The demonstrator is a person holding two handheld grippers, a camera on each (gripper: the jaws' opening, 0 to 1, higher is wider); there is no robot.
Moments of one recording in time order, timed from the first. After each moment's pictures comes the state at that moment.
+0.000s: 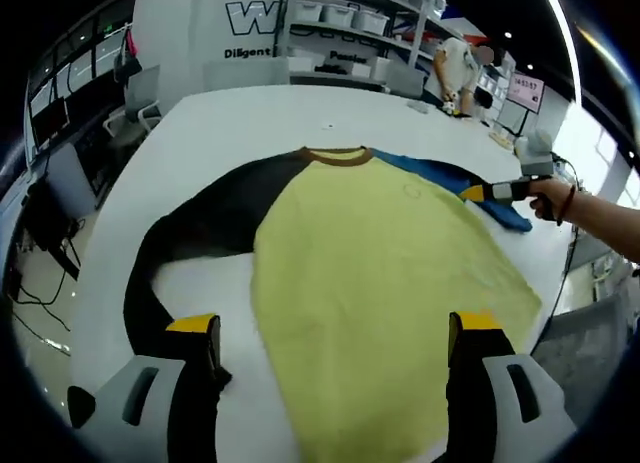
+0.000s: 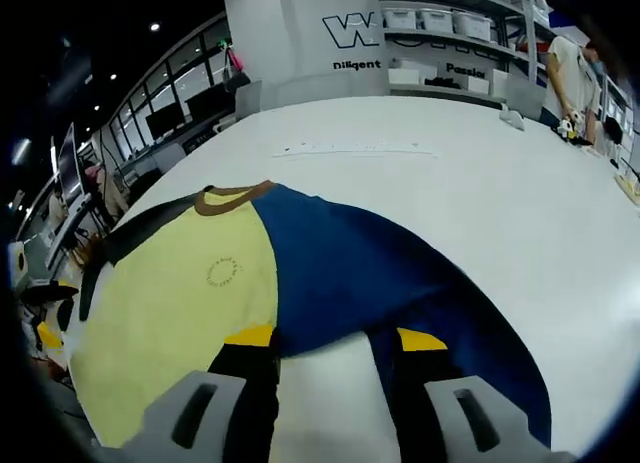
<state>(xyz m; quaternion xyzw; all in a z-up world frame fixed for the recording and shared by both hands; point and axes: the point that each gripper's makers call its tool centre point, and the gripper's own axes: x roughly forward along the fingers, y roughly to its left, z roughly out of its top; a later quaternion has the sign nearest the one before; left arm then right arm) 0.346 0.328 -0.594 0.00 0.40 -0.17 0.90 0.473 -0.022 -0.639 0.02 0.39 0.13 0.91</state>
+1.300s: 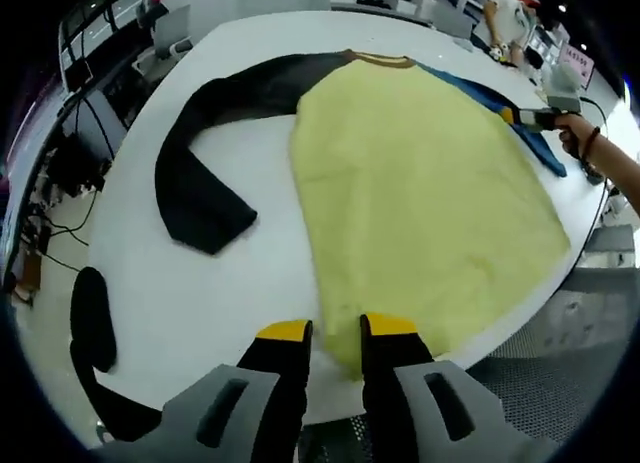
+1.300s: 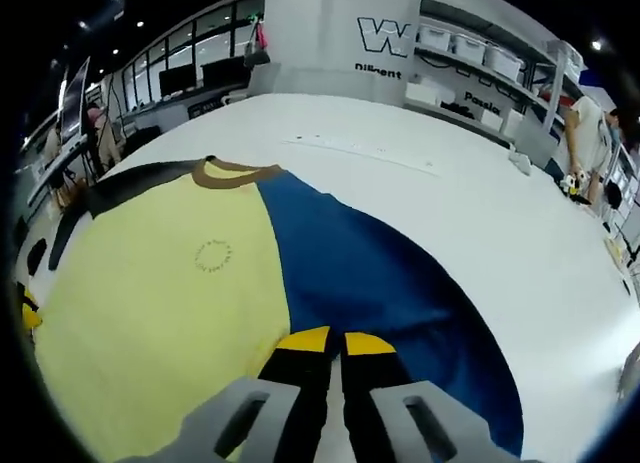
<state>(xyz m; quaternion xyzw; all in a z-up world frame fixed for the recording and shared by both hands) 0.251 0.368 -0.641 0.03 0.55 -0.07 0.83 0.485 -0.016 -0.637 -0.11 0.37 0.13 0.91</state>
